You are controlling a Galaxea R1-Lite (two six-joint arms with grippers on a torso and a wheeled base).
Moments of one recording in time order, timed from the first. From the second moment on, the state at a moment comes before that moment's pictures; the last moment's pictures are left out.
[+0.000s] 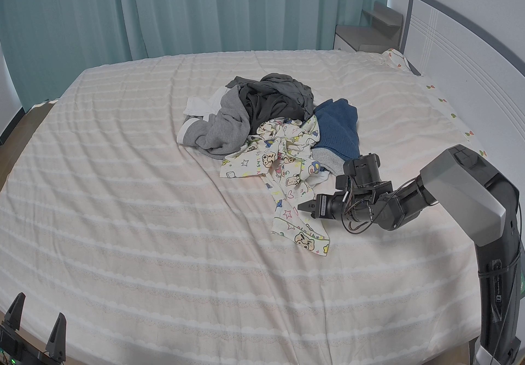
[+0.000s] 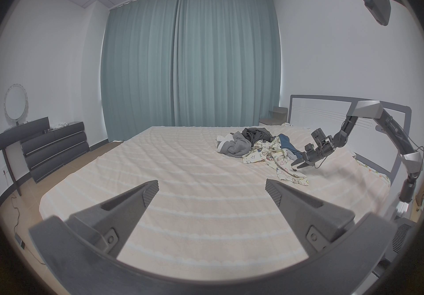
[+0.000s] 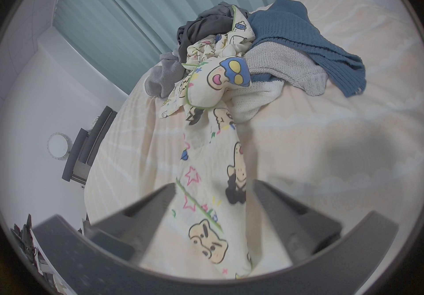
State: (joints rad) left arm 0.00 0.02 -0.02 0.00 0.02 -0.01; right arm 0.39 2.44 -1.41 -0.42 0.20 0.38
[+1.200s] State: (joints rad) left arm 0.00 0.02 -0.02 0.00 0.02 -0.01; right arm 0.43 2.85 -2.00 -0.12 -0.06 0.49
